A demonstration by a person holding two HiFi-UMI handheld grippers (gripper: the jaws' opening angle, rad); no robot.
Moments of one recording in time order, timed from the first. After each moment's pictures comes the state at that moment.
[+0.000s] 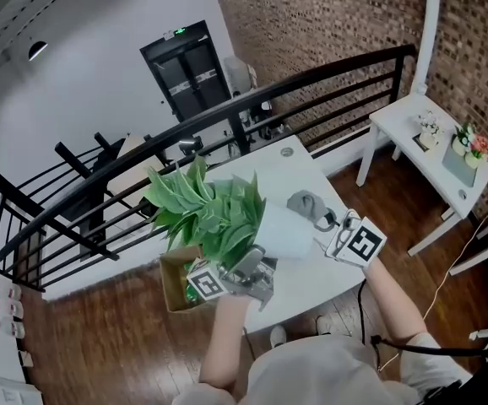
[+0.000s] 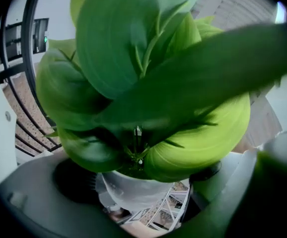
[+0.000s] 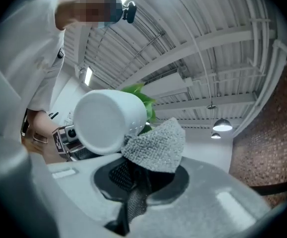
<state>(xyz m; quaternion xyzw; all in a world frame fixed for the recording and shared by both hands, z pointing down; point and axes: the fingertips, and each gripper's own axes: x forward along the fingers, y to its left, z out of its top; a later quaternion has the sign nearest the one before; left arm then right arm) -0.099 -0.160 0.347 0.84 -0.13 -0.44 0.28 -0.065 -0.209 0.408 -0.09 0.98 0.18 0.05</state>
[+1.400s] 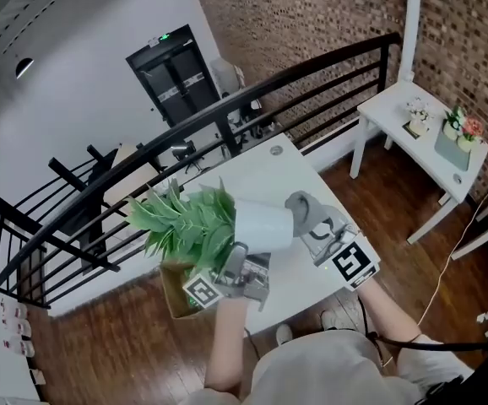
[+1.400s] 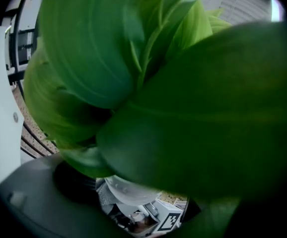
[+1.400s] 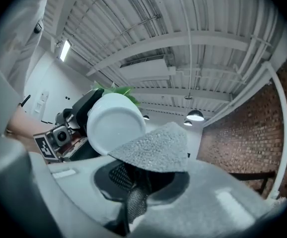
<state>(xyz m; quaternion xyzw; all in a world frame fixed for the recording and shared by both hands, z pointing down) -0.121 -0.171 0.356 0.81 -0.17 -0.48 0.29 -0.051 -0.209 0.408 -0.26 0.95 0.15 -0.07</state>
